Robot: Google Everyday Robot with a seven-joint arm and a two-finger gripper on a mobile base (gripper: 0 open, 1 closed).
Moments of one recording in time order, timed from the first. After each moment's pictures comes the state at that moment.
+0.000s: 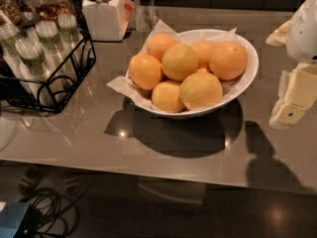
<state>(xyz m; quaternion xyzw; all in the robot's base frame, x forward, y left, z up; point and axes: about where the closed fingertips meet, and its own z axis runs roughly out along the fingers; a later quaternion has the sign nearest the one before) 0.438 -0.217 0.976 -0.60 0.78 -0.03 0.16</state>
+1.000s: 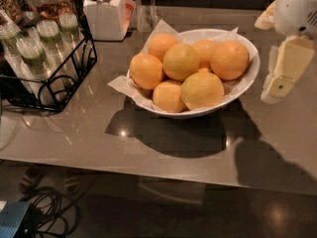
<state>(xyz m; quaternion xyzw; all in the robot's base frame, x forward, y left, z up) 0.474 -0.207 0.992 -0.62 0.77 -0.02 0.15</state>
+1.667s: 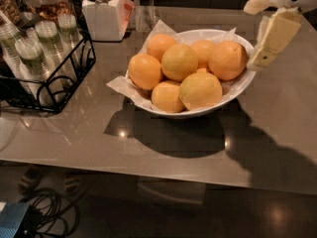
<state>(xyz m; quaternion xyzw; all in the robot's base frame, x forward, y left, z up) 0.521 -0.193 1.020 -0.63 0.75 -0.01 0.20</state>
